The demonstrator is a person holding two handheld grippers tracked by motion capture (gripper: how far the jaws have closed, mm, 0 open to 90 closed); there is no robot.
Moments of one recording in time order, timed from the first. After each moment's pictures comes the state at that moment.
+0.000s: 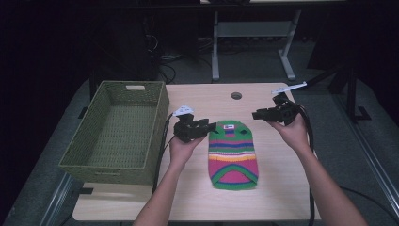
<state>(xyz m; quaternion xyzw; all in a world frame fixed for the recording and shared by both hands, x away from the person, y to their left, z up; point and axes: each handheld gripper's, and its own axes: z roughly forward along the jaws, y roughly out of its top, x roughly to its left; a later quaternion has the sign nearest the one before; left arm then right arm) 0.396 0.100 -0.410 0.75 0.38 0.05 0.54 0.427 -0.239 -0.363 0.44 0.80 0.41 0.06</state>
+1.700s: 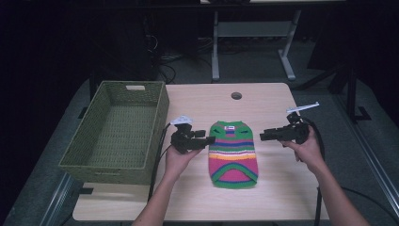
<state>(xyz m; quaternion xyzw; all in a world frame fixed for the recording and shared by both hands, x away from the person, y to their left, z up) 0.373 0.108 -0.424 0.76 0.38 0.00 0.53 0.399 -0.286 -0.417 0.41 0.78 0.47 -0.09</state>
